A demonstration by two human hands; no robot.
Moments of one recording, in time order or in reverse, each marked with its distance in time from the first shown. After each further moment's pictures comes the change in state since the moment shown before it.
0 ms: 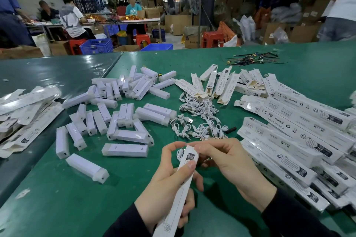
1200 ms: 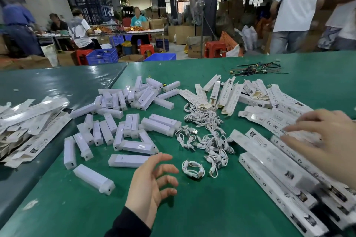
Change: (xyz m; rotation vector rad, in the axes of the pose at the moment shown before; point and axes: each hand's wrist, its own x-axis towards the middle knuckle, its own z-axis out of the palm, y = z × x) left_hand 0.006 0.016 -0.021 -0.145 0.578 0.041; right_hand -0.028 -0.060 -0.123 -1.271 0.483 -0.200
